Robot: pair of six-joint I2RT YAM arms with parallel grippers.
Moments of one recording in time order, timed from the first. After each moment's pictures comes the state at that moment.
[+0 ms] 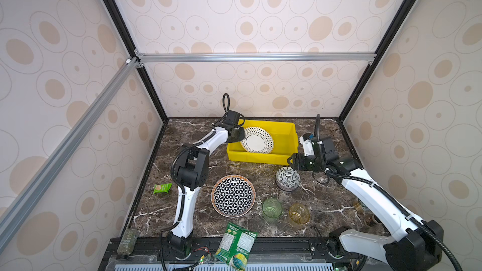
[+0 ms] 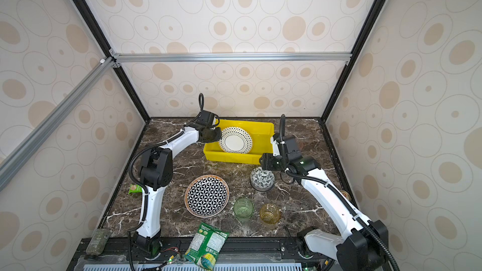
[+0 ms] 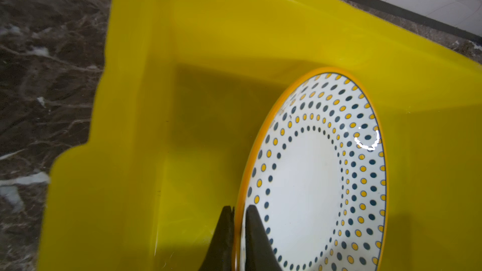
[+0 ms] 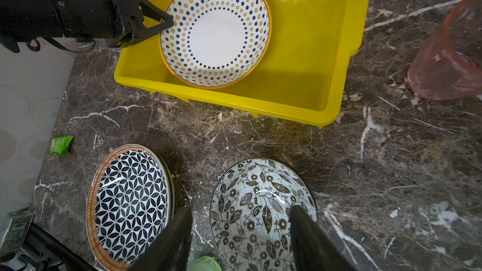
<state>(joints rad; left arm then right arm) -0.38 2.23 1.85 -0.53 0.10 -0.49 0.38 1.18 1.02 -0.65 -0.16 0.39</state>
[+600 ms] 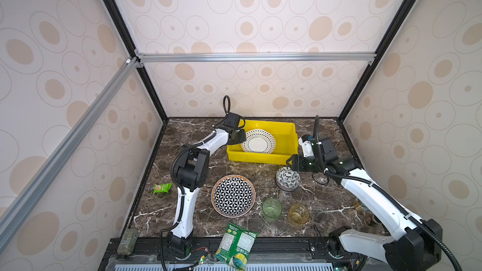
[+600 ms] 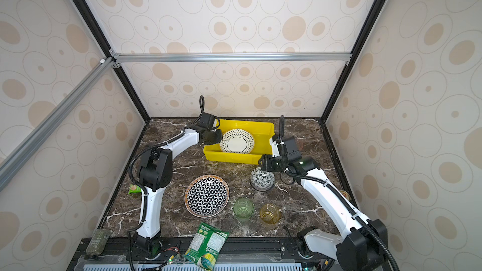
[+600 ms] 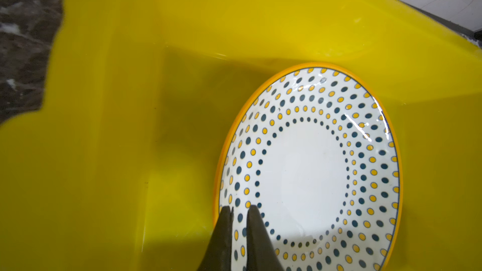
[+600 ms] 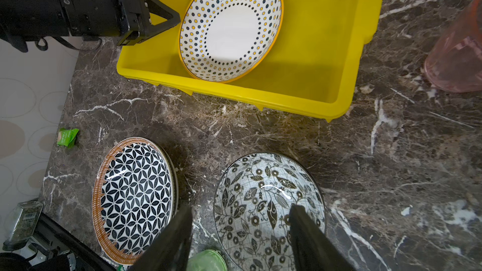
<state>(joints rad) -0.38 2.20 1.78 -0.49 0.11 -0.51 0.38 1.19 1.01 -0.65 -0.19 0.39</state>
